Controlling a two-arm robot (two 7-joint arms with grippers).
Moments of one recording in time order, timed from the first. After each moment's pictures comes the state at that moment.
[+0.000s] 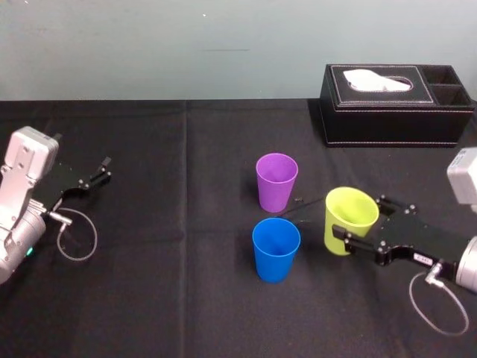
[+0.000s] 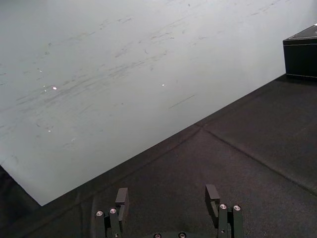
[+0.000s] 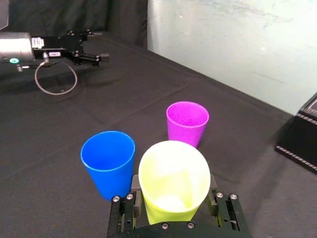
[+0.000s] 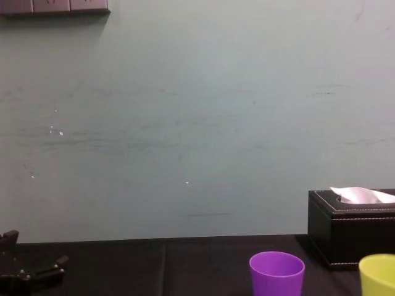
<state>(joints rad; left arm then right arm) -0.20 0.60 0.45 -1.41 -0.25 -0.12 0.03 -0.08 0.77 -0.22 -1.81 0.46 0.12 0.48</state>
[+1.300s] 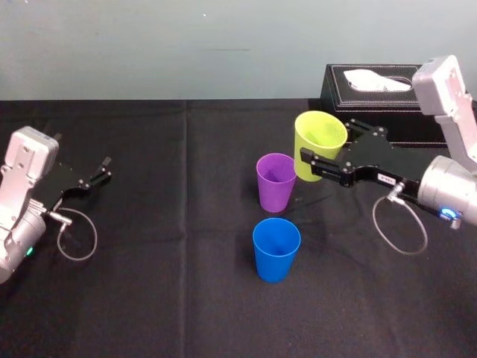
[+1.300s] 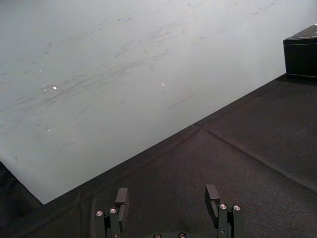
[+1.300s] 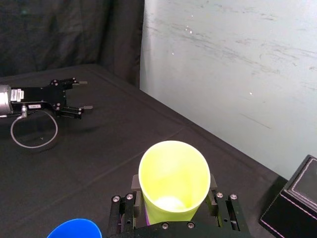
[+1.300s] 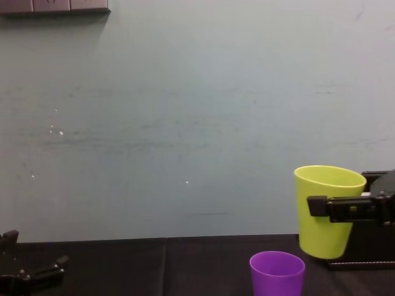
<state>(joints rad) -0.20 0.60 0.45 -1.41 -0.25 -0.12 0.03 0.23 0.66 -0.34 -1.74 0.45 0.23 0.47</state>
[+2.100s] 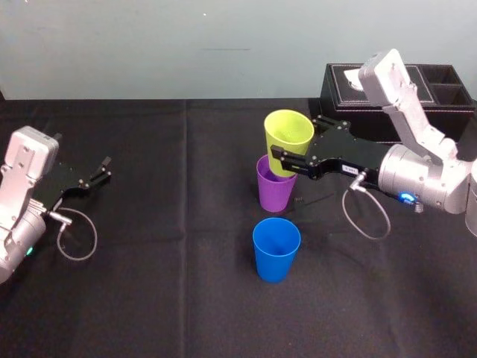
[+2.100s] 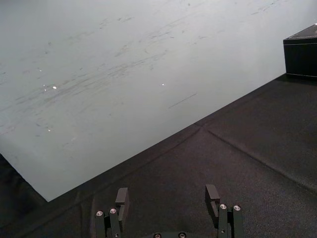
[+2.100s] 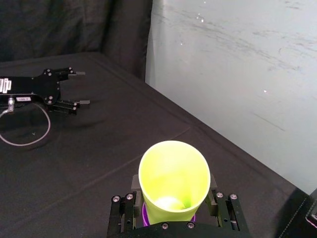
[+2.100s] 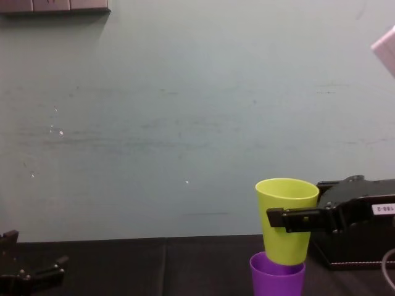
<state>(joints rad) -0.20 0.60 0.45 -1.41 -0.25 -0.12 0.03 0.38 0.57 -0.46 -1.59 0.36 0.25 0.49</state>
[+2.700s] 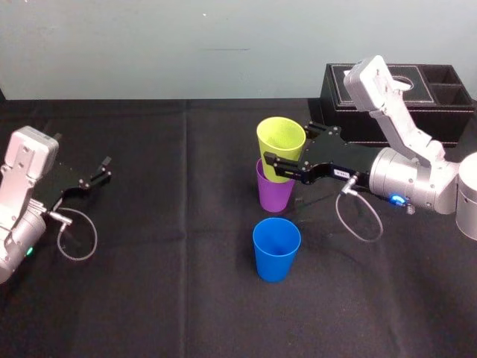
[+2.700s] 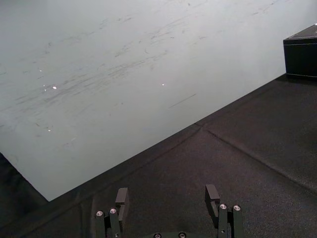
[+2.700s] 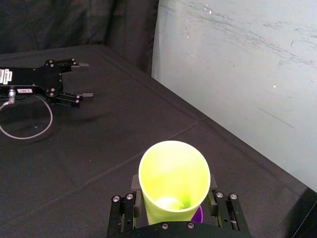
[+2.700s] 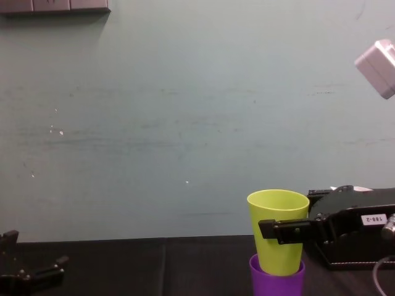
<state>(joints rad) -0.20 0.60 0.45 -1.41 -0.25 -0.12 0.03 0.41 0.55 -0.48 -1.55 0.34 0.25 0.51</state>
